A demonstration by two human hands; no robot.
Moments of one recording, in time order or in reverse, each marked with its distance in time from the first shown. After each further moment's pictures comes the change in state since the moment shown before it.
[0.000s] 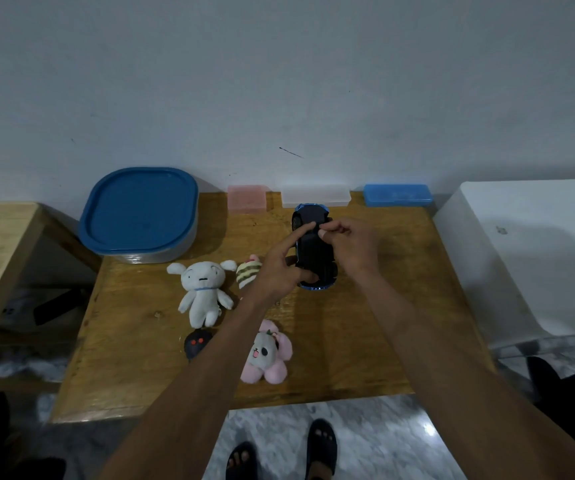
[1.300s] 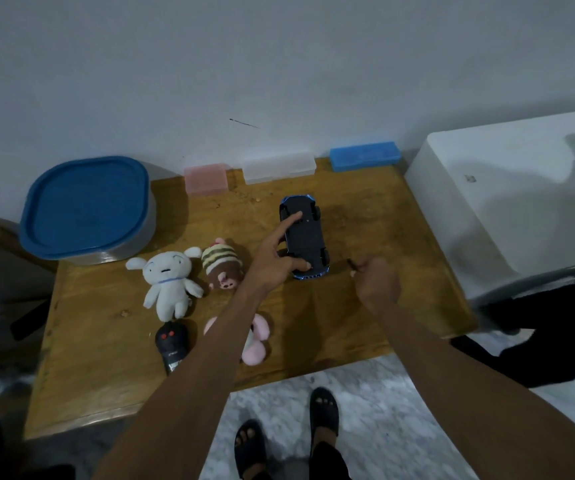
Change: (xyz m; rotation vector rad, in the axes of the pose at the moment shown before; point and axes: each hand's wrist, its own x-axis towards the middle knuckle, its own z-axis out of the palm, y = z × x) left_hand 0.004 -0.027 0.046 -0.064 -0.046 -0.139; right_hand -0.049 0.149 -0.052 -0.450 0.034 0.370
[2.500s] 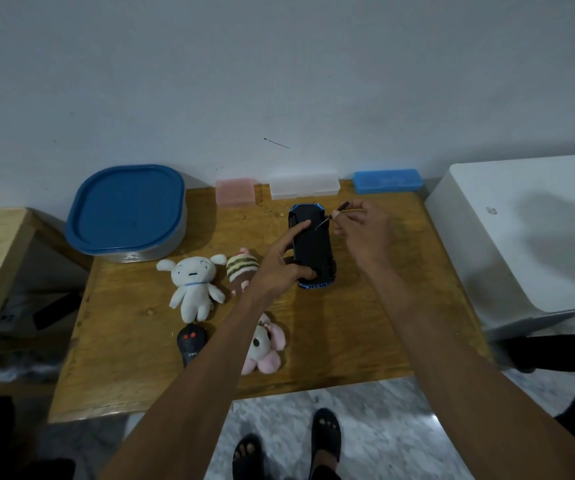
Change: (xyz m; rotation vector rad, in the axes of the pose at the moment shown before) left_hand -0.006 0.010 -0.029 -0.011 0.004 0.058; right_hand -0.015 -0.141 -0.049 0.623 0.034 -0.306
